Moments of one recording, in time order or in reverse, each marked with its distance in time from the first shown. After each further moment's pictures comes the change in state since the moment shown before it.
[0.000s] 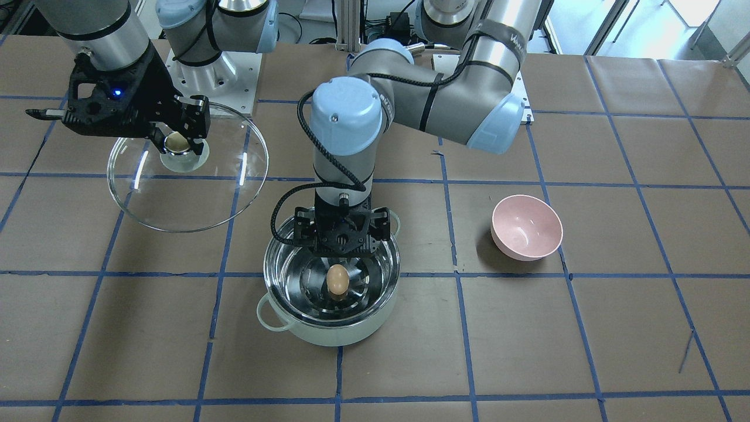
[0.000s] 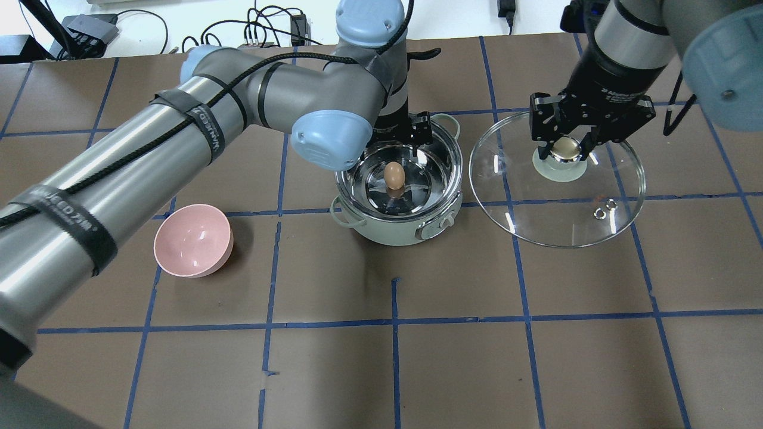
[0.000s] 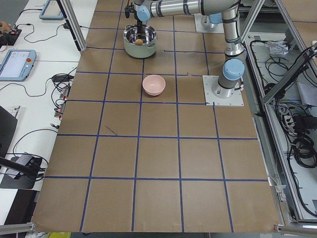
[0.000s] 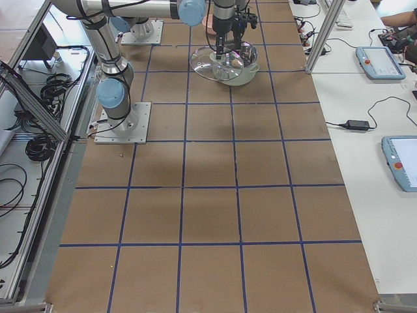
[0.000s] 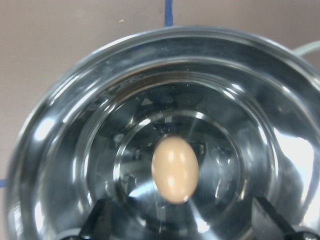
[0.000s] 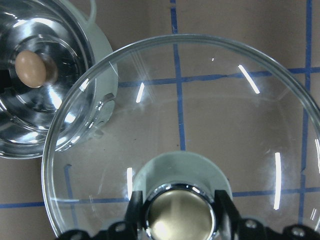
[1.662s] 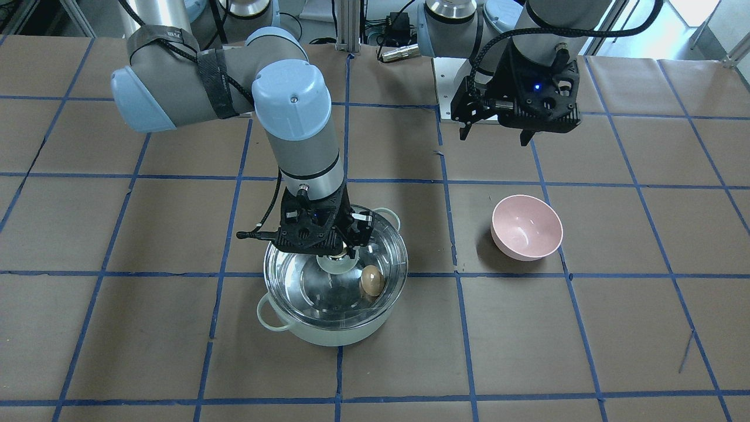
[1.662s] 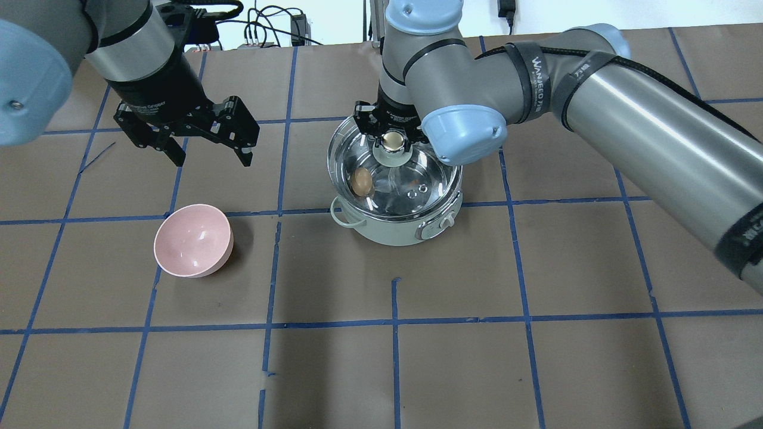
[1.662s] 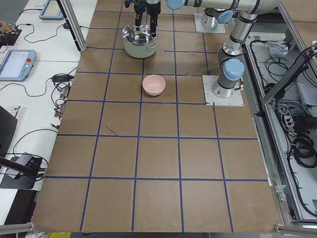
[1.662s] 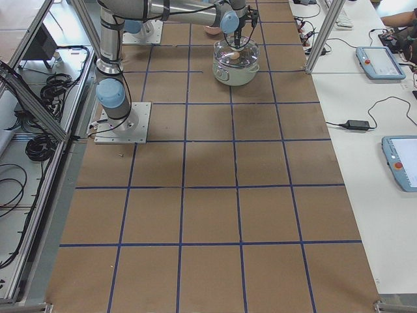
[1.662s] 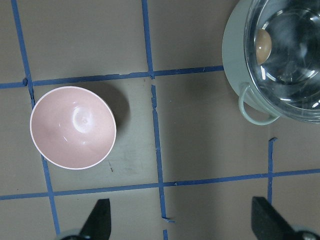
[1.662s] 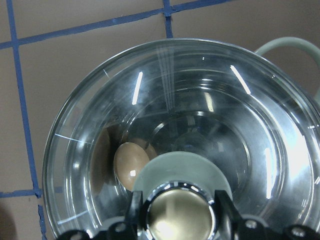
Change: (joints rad) left arm 0.351 0.399 -0.086 -0.444 -0.019 0.444; right arm 0.311 0.385 -0.090 -0.475 0.040 0.383
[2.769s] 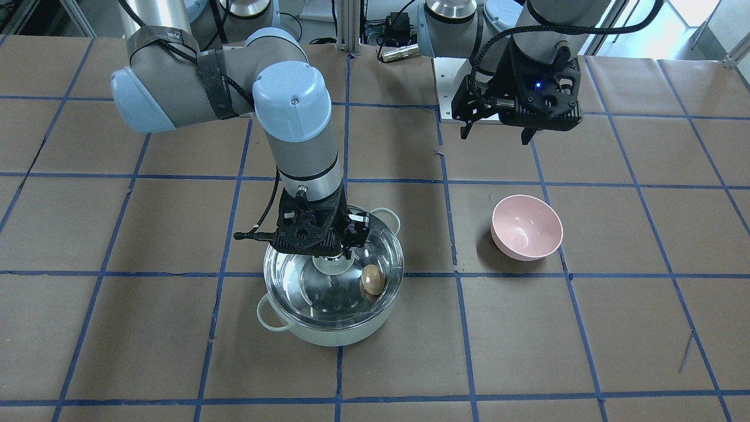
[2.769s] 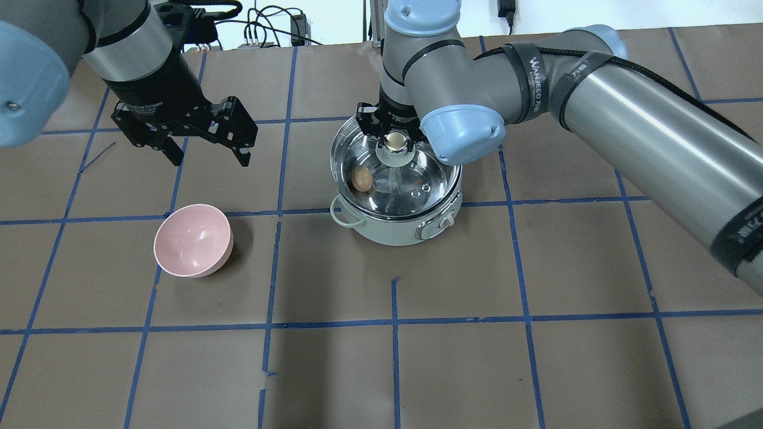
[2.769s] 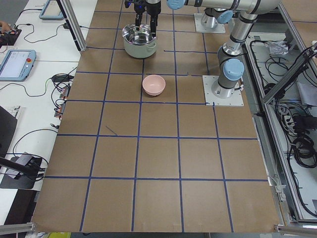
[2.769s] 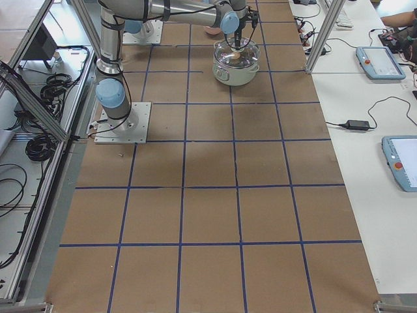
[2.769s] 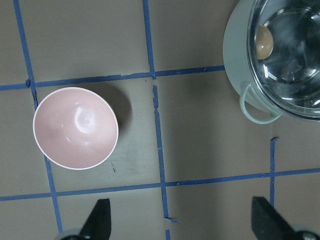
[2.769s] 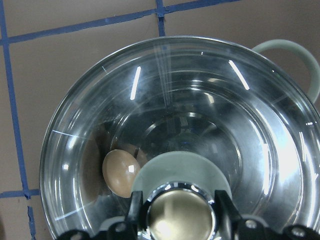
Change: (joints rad) left arm 0.000 0.005 -0.001 0.000 0.002 -0.005; right arm -0.002 0.001 0.001 0.009 -0.022 -0.012
